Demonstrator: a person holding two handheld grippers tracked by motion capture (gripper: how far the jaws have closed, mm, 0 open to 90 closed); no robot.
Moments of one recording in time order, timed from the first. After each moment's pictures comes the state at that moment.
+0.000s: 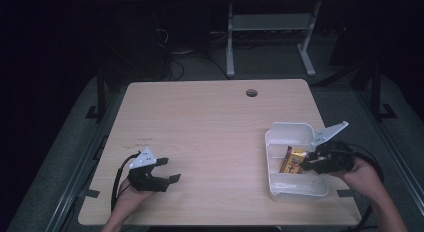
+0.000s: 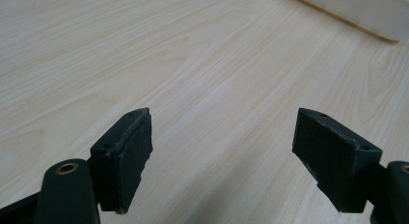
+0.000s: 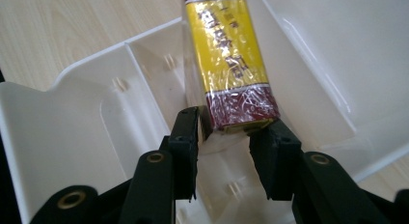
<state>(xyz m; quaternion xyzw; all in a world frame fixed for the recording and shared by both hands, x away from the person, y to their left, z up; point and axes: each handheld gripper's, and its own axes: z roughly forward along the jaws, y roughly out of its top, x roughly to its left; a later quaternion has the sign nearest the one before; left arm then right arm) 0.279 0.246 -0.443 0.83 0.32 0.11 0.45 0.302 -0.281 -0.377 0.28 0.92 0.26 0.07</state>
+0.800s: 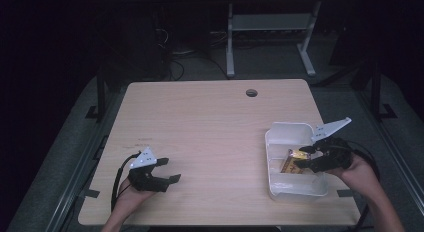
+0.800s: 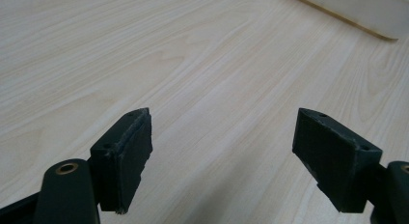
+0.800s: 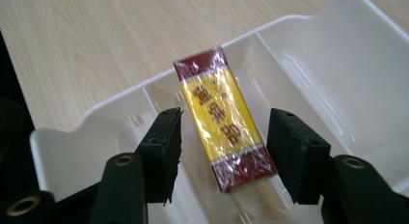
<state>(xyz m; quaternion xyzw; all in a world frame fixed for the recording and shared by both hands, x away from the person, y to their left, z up) 0.280 0.246 -0.443 0.83 0.31 0.11 0.45 0.303 -0.276 -0.367 0.29 0.90 0.31 0.06</state>
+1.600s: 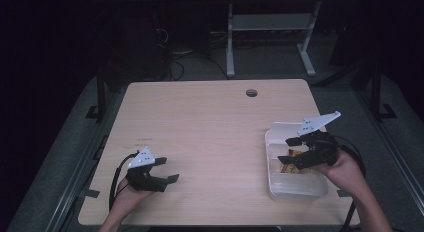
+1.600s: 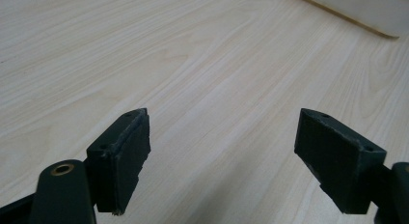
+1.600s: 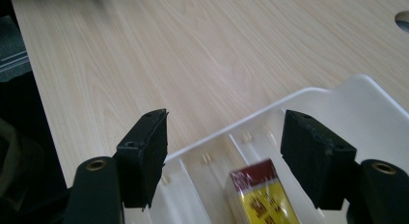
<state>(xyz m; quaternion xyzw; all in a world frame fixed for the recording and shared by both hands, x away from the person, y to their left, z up) 0.280 0.250 -0.441 0.83 0.31 0.11 0.44 0.301 -0.232 -0.340 0.28 0.89 0.35 0.08</state>
